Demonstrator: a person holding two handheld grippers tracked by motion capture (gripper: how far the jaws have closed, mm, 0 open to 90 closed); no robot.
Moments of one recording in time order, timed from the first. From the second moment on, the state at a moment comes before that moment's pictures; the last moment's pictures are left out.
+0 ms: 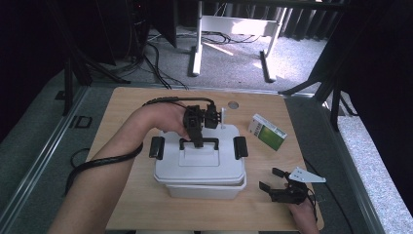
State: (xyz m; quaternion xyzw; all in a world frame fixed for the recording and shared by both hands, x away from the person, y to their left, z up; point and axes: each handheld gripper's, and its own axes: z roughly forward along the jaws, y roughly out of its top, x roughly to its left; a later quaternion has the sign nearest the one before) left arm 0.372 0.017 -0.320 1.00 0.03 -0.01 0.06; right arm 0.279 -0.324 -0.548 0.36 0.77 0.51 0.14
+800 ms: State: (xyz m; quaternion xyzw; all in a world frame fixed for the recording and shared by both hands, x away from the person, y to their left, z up) left arm 0.367 0.109 -0.315 0.99 0.10 -0.01 0.08; right arm 0.280 -0.323 -0.548 0.36 0.77 0.51 0.14
